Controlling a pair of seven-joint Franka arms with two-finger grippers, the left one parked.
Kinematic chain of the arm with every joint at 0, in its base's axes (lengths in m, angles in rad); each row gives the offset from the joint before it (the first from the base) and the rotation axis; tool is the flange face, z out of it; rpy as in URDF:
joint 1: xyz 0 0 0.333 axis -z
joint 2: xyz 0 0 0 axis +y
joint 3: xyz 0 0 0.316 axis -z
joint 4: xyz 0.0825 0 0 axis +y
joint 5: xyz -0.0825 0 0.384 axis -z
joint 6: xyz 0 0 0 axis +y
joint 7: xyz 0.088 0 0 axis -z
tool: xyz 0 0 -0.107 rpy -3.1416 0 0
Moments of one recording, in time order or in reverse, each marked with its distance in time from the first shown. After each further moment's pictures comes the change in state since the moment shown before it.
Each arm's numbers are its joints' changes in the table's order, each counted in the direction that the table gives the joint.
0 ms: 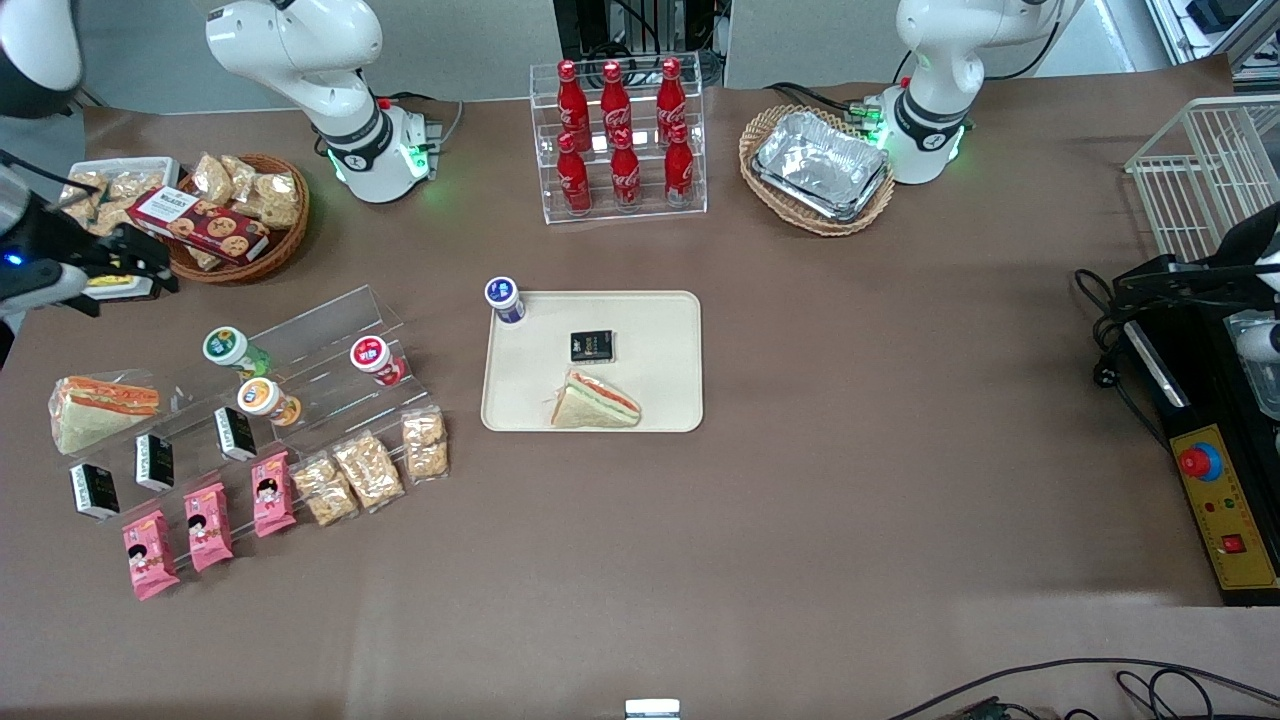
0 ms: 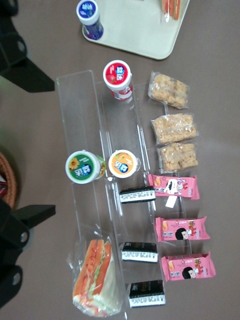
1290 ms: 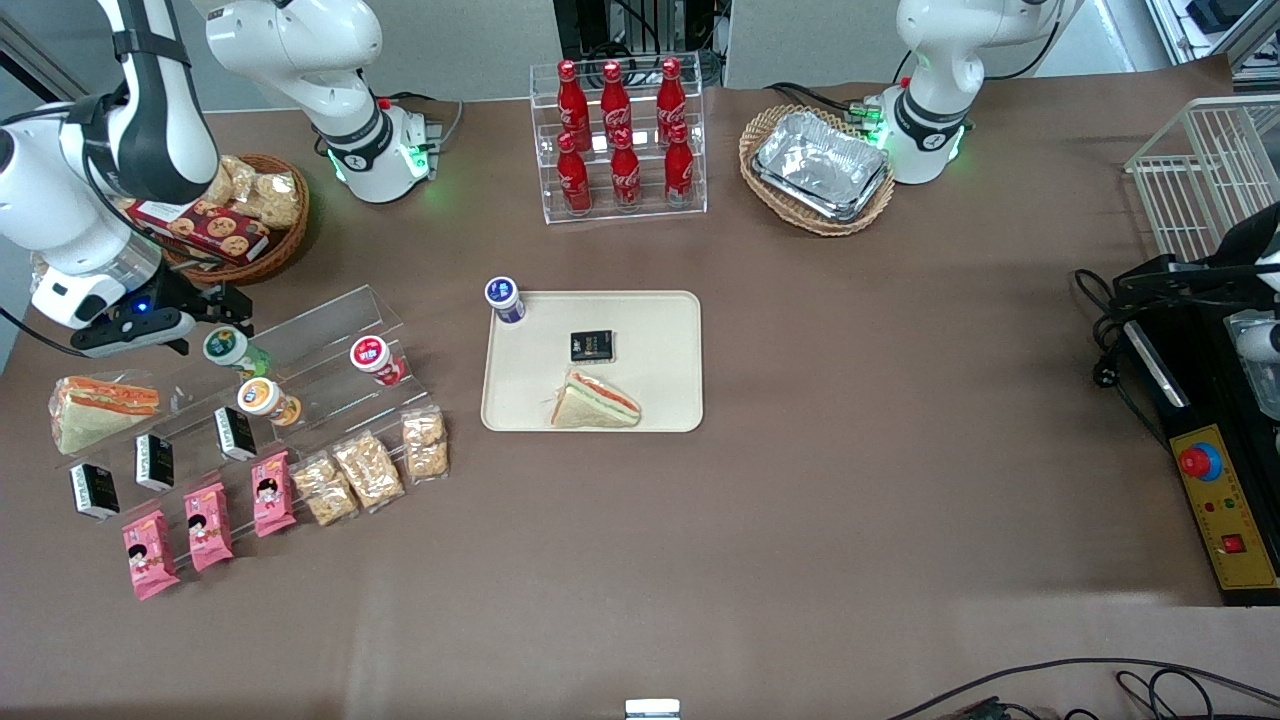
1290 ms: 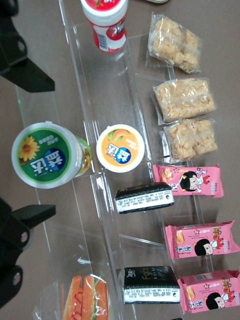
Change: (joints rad) arm 0.016 -0.023 0.041 0.473 0.016 -0.560 -0.002
